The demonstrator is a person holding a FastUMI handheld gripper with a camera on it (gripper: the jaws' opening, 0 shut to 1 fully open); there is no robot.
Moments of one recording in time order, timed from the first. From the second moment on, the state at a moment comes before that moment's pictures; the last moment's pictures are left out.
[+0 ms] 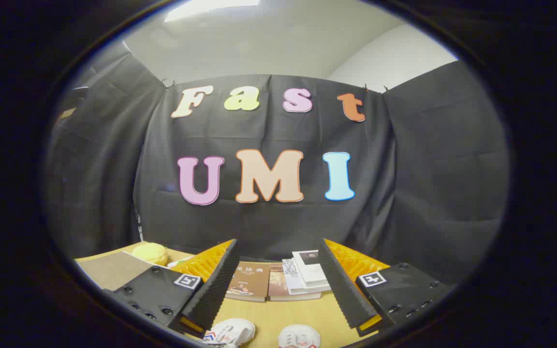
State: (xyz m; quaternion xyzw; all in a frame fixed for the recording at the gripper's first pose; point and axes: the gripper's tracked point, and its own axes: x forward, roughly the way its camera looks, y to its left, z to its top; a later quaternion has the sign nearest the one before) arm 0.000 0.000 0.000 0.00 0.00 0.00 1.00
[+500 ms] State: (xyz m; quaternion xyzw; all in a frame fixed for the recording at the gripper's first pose) arm -0.003 0.007 0.003 -0.01 -0.01 0.01 1.00
